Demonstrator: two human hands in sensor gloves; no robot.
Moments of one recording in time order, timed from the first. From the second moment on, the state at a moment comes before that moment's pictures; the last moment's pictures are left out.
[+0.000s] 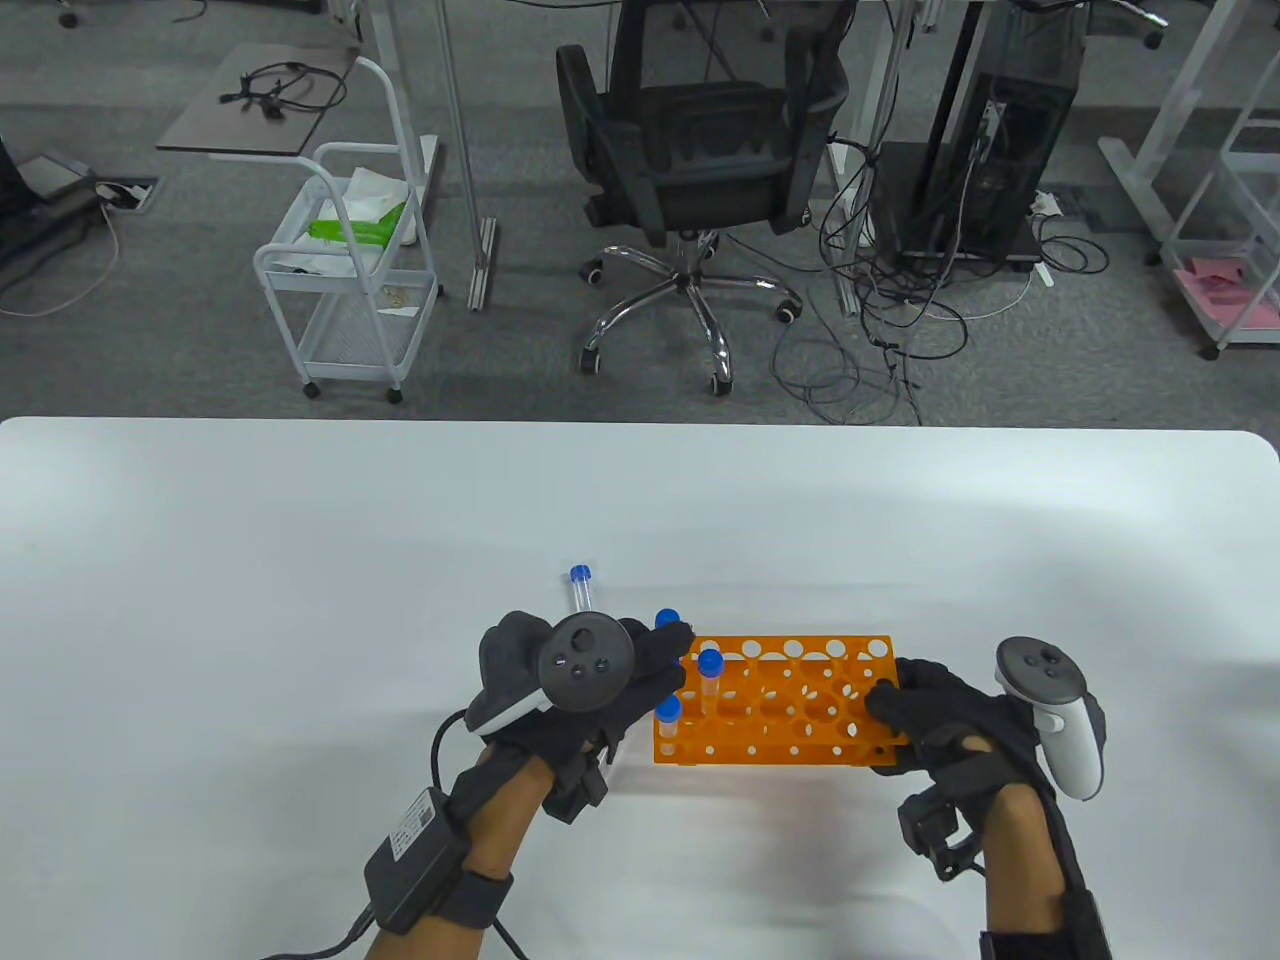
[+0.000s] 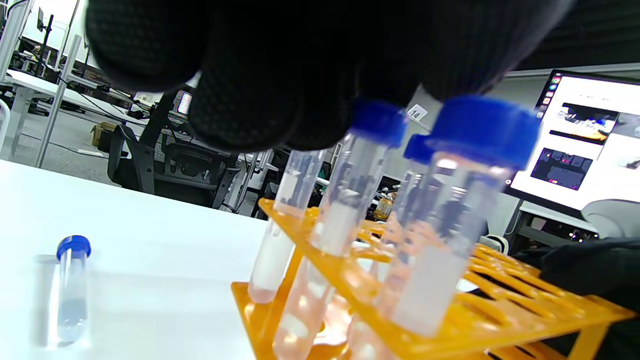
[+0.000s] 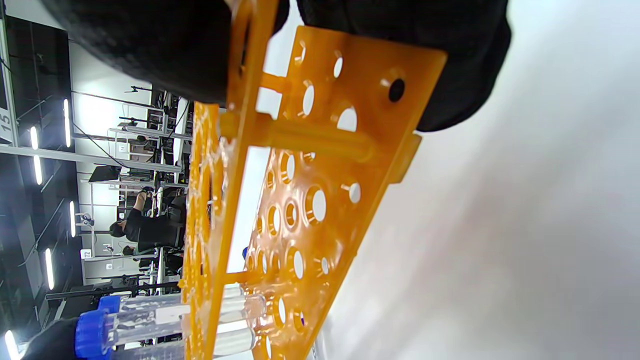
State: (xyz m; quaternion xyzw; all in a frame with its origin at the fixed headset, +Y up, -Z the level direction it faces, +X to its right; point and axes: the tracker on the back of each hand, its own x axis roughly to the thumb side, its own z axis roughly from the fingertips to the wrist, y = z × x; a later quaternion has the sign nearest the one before) left_hand -0.079 -0.629 -0.328 0.04 -0.23 0.22 0.95; right_hand 0.281 -0.716 -0.335 -0.09 0.23 0.79 0.56
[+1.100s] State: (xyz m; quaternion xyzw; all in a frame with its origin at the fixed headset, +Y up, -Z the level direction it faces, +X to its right) left_hand -0.147 -0.720 -0.349 -0.13 0.02 0.46 0.88; right_hand 0.272 -0.710 -0.334 -0.07 0.23 0.78 0.58
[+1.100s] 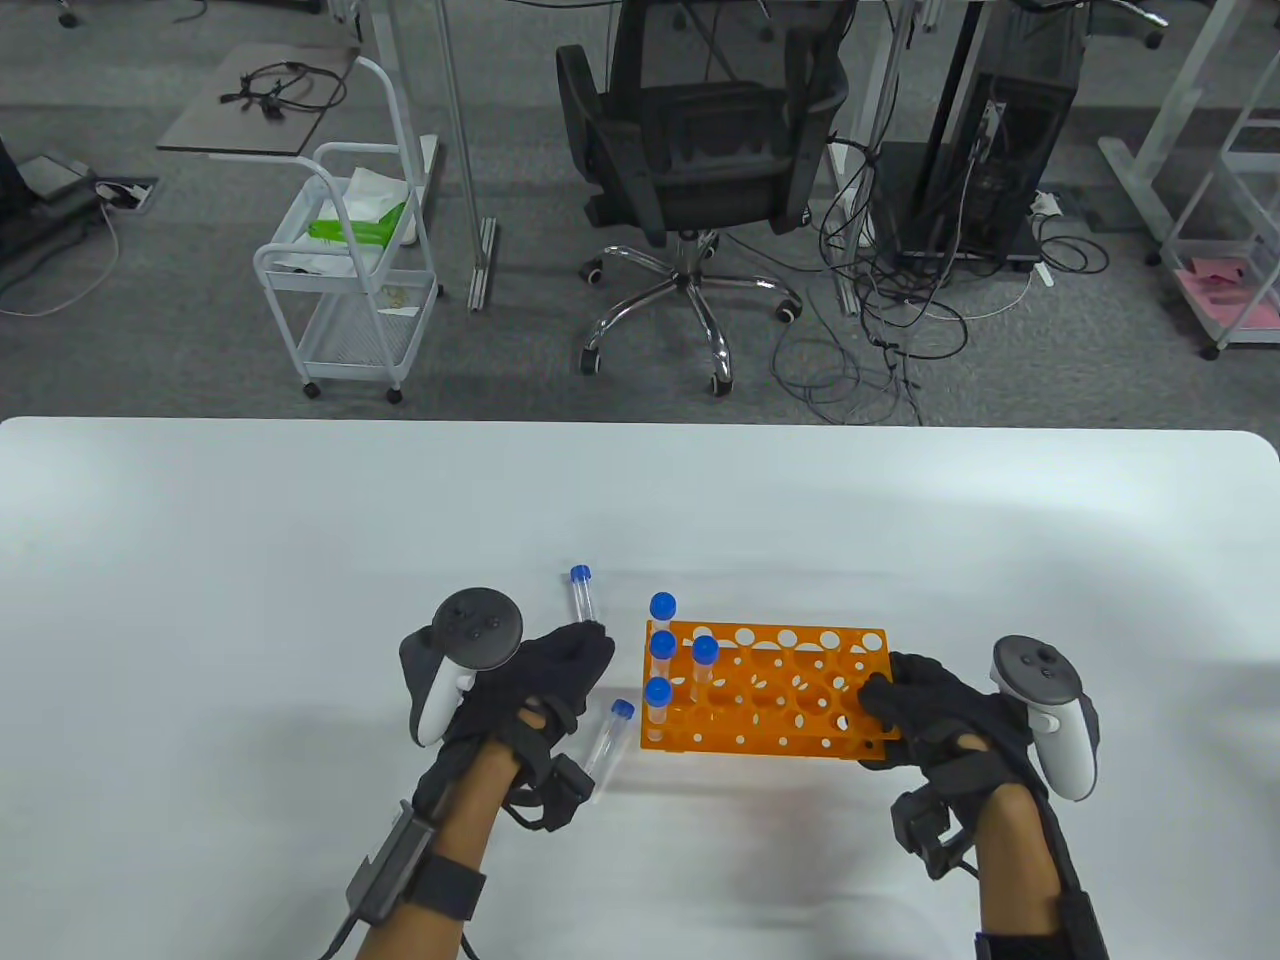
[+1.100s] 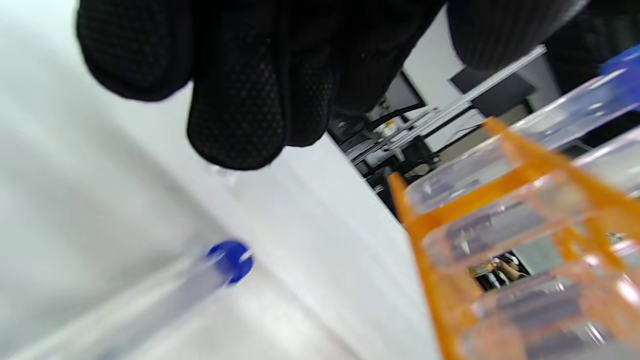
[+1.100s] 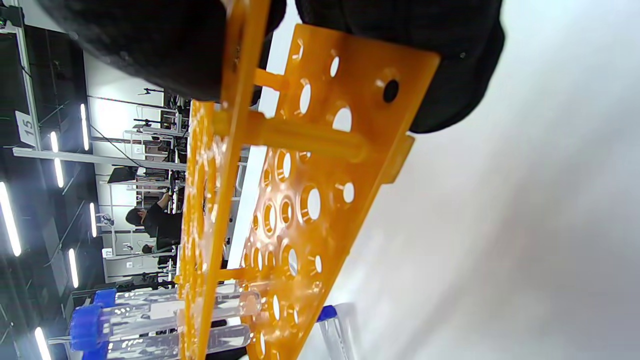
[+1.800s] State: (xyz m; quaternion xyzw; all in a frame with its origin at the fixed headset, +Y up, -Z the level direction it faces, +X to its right) left_hand -0.142 -0.797 -0.318 -0.29 0.00 0.77 0.57; right_hand 0.232 -0.702 -0.329 -0.03 0.24 0.78 0.57
